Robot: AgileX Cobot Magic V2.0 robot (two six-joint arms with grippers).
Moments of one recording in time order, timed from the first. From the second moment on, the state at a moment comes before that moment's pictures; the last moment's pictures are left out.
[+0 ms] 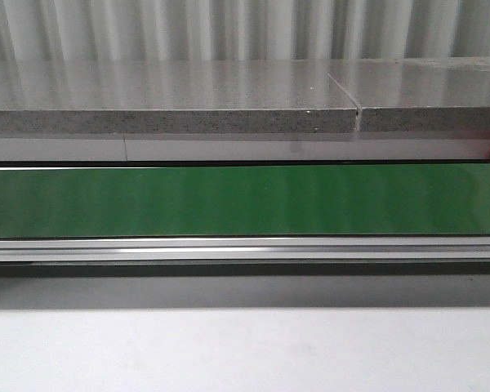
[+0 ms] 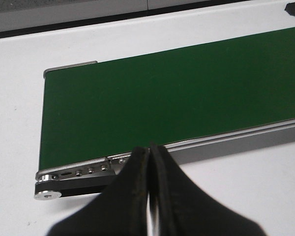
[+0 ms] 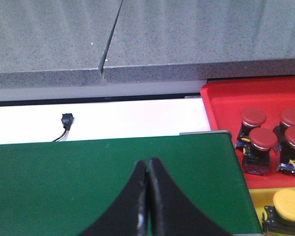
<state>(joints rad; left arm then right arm) -0.09 0.61 -0.55 -0.11 0.62 0.23 -0.02 0.54 -0.48 0.02 0.27 0.06</state>
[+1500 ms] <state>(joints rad) -0.09 0.61 -0.55 -0.11 0.62 0.23 -0.02 -0.01 0.03 -0.02 0.14 0.06</state>
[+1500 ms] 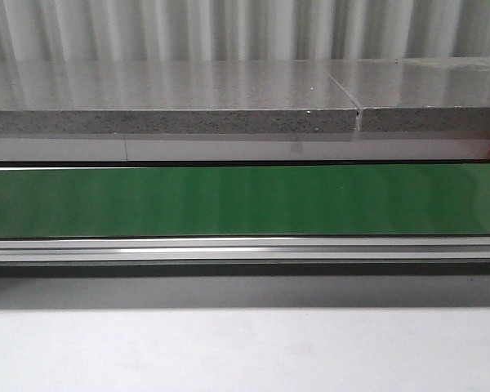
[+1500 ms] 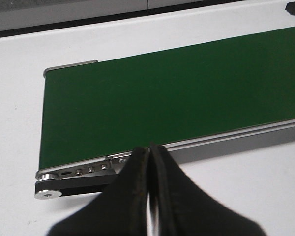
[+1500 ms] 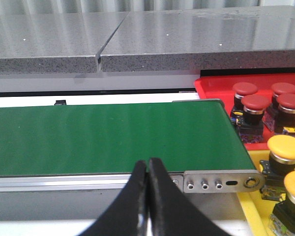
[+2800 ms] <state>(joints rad) -0.08 0.47 -0.41 -0.05 0.31 0.03 -0.02 -0.01 0.03 -0.02 0.14 0.06</state>
